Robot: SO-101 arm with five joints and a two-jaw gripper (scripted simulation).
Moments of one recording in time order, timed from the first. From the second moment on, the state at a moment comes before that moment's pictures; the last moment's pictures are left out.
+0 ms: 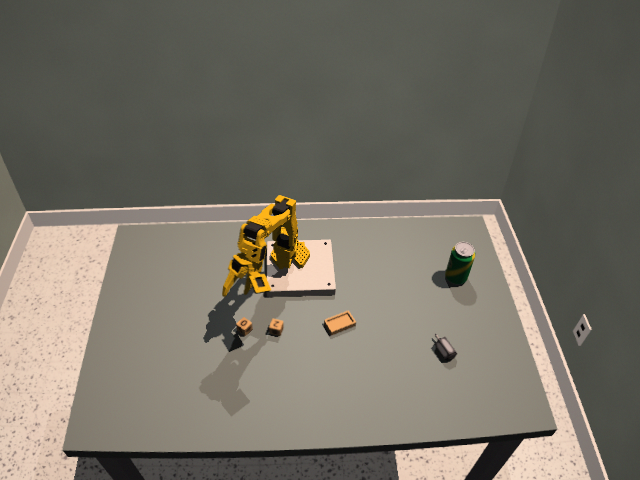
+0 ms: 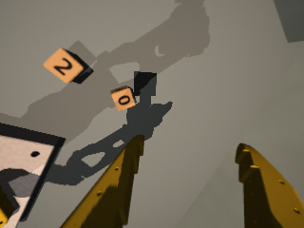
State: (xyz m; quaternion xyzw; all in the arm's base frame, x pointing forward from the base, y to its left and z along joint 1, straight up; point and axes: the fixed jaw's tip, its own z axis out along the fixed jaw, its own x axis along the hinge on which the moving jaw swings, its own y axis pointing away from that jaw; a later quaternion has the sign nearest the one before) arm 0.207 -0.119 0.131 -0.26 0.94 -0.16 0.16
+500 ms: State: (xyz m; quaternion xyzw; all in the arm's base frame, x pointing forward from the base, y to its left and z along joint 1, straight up) arm 0.205 -0.120 0.128 -0.37 0.90 -0.19 0.14
